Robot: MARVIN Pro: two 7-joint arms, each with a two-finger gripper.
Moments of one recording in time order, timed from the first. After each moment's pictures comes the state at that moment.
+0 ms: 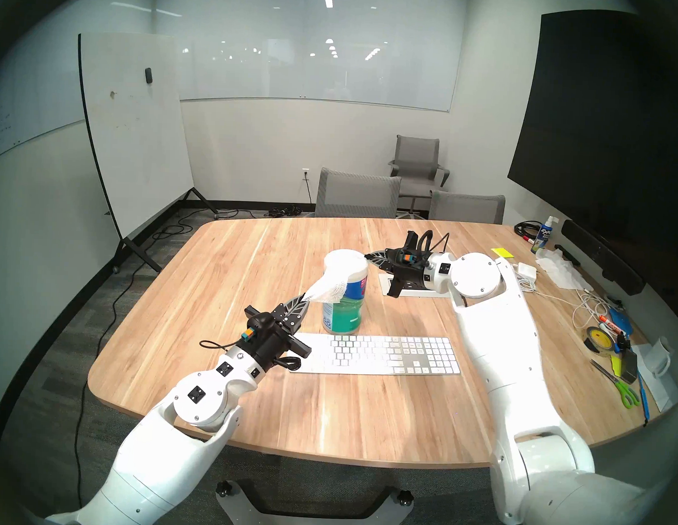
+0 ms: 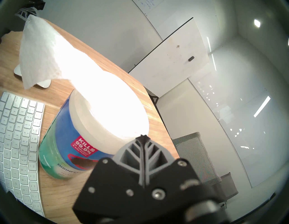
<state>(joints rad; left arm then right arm) 1.64 -1.30 -1.23 -1.75 -0.10 -0.23 -0.17 -1.01 -1.23 1.47 -1.32 -0.43 -0.26 0.93</state>
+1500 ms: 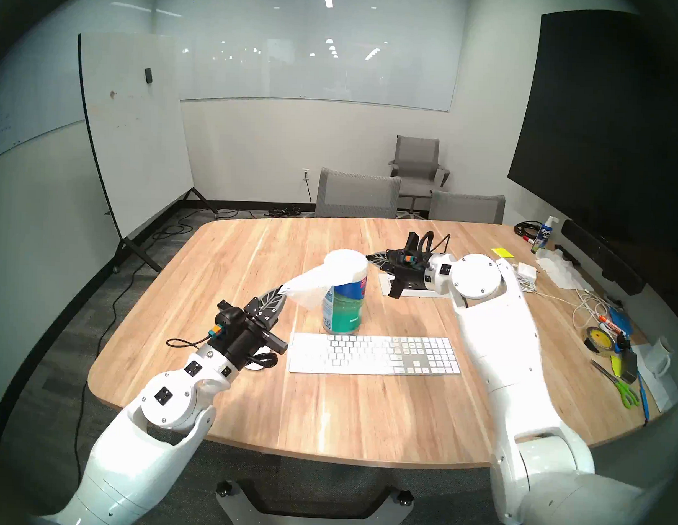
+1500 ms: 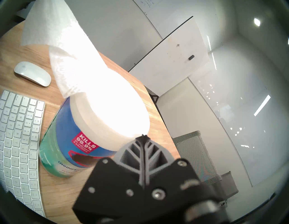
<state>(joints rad) 1.73 -1.23 -1.31 -1.87 -0.16 -0.23 -0.18 -1.02 -1.23 1.48 -1.32 -0.44 -0.26 0.93</state>
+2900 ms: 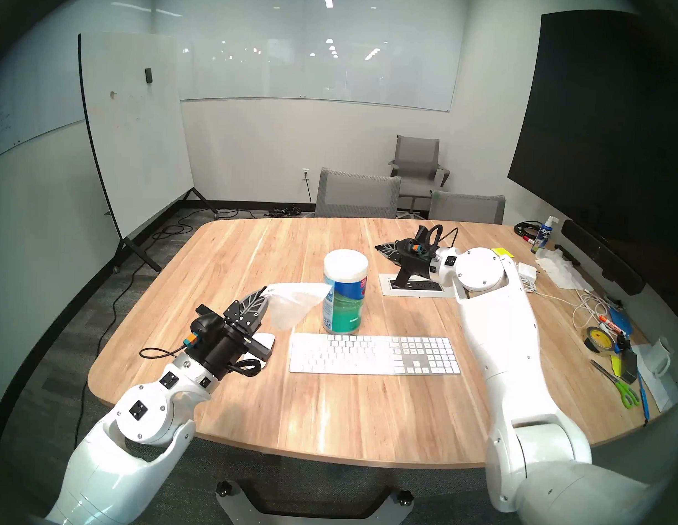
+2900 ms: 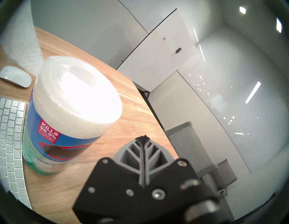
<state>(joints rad) 1.85 -1.17 -1.36 -2.01 -0.18 -0.24 -0.14 -0.94 -1.26 1.53 -1.21 -0.44 -0.25 0.89</state>
